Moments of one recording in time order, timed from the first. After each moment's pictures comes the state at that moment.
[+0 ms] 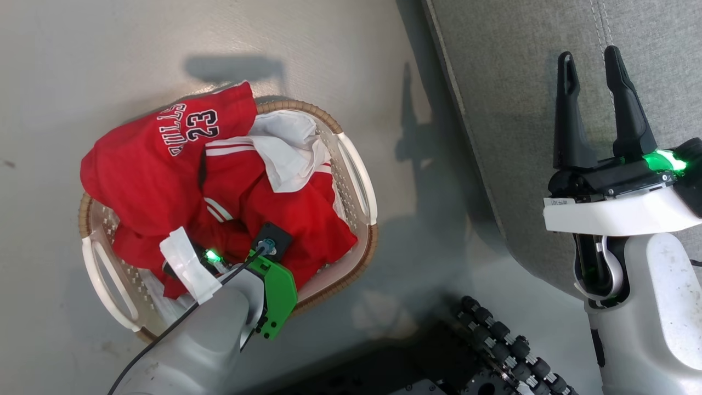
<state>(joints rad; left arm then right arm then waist) -0.75 0.05 -0.89 1.23 -0.35 -0.13 -0.11 -0.40 -0.05 0.03 -0.08 0.37 0.13 -0.26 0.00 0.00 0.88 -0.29</state>
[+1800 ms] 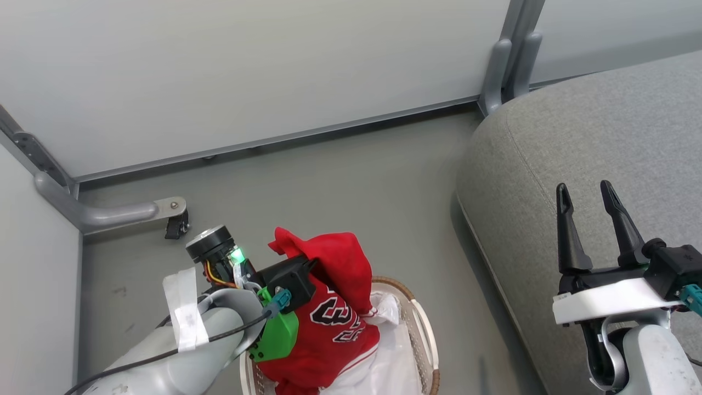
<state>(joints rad) -0.70 0.32 -1.15 0.71 -0.19 -0.13 -0.23 -0.13 -0.05 -0.06 0.04 0.21 0.13 -0.26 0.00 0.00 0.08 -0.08</state>
